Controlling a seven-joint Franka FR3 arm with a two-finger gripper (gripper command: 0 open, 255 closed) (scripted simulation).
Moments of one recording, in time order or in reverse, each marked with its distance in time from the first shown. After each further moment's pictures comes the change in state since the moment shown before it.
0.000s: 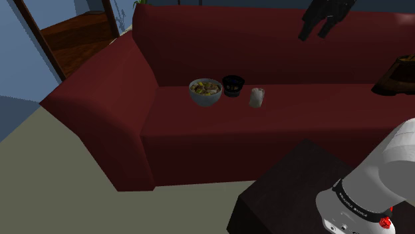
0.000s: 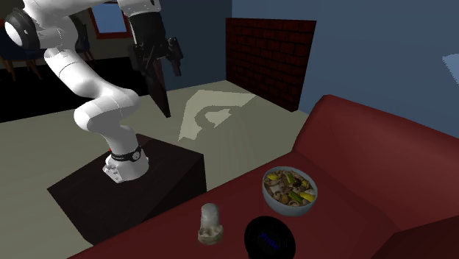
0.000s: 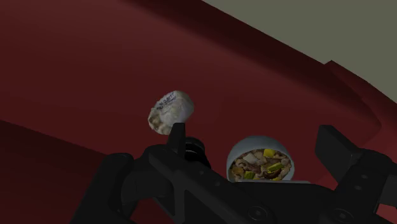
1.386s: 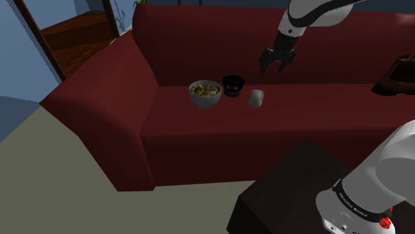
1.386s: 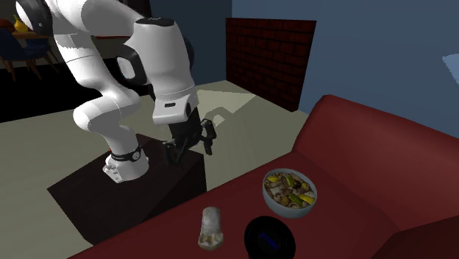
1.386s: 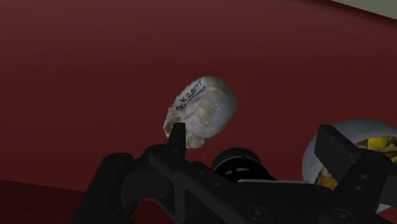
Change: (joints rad) arm -0.059 0.523 -0.150 -0.059 0.029 0.500 -0.009
